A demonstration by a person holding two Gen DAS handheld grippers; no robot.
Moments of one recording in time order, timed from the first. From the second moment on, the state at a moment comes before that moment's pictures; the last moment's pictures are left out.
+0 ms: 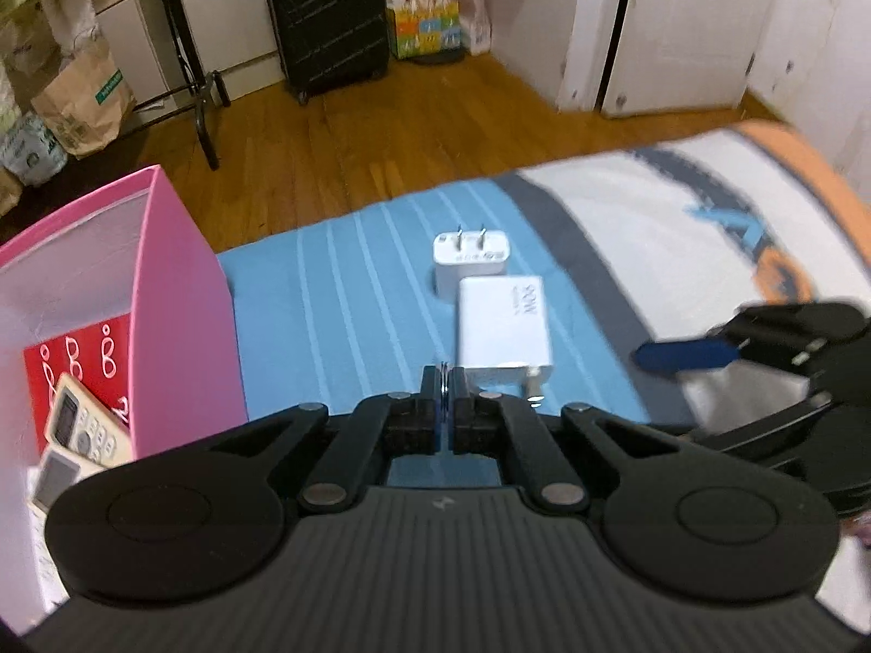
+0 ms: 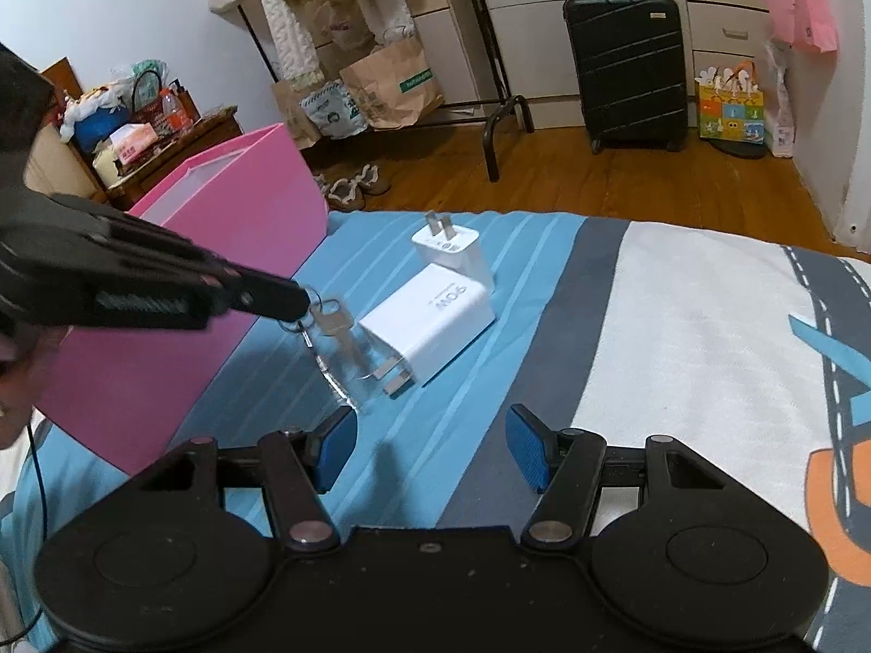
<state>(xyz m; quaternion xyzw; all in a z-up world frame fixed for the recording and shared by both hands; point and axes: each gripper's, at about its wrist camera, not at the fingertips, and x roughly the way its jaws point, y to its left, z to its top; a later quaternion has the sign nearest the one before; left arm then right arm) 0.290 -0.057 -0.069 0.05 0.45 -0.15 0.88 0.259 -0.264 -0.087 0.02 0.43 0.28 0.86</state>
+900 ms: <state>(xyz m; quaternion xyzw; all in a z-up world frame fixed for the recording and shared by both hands) 0.201 0.028 0.059 -0.04 0.35 -0.18 0.92 0.190 -0.171 0.020 -0.07 0.28 0.40 0.87</state>
